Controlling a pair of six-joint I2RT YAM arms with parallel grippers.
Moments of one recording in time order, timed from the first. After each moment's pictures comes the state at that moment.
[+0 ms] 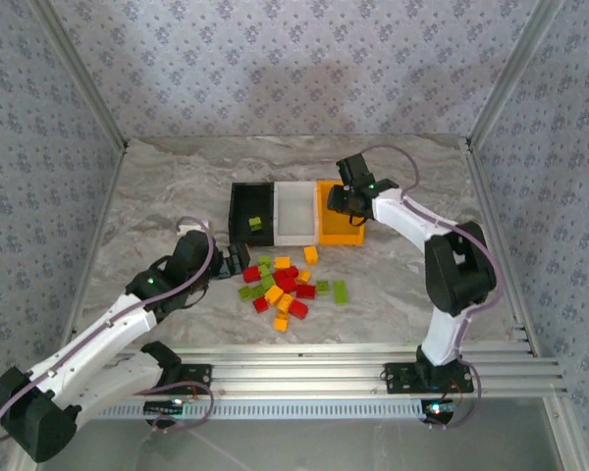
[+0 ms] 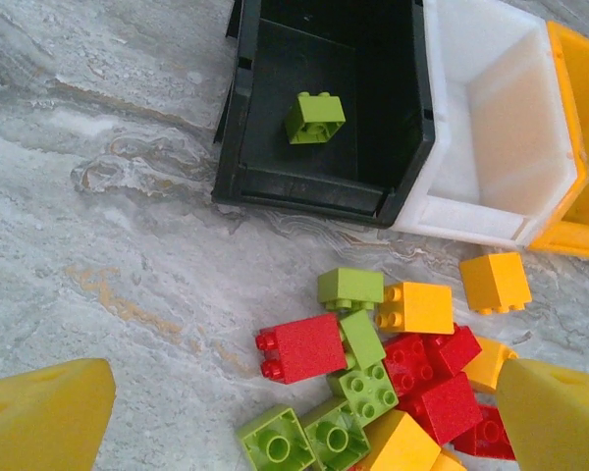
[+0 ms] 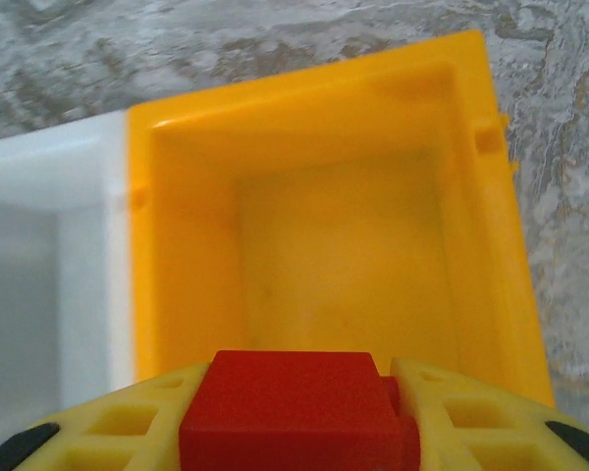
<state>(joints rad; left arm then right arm) -0.64 0.87 0.67 -0.54 -0.21 -0.72 0.43 1.84 1.37 -0.48 0.09 0.55</state>
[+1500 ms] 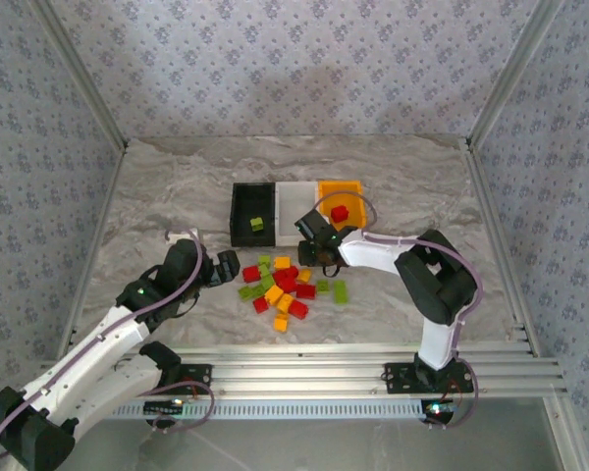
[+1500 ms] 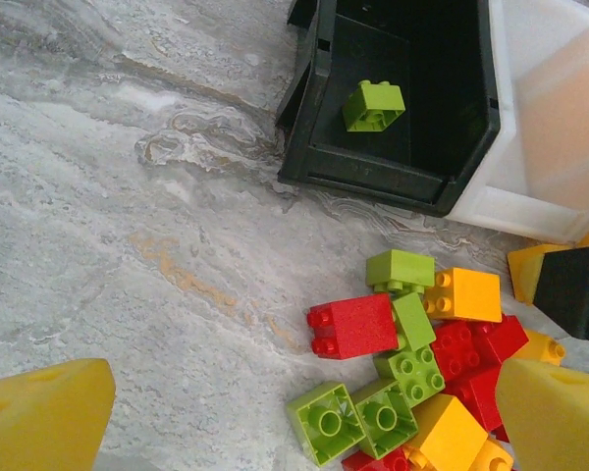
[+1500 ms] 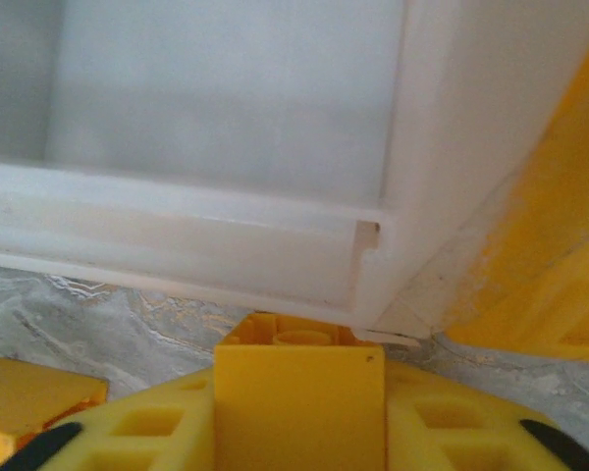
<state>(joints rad) -0.60 0.77 0.62 -0.61 -0.22 -0.73 0.74 1.82 1.07 -0.31 0.13 0.59</state>
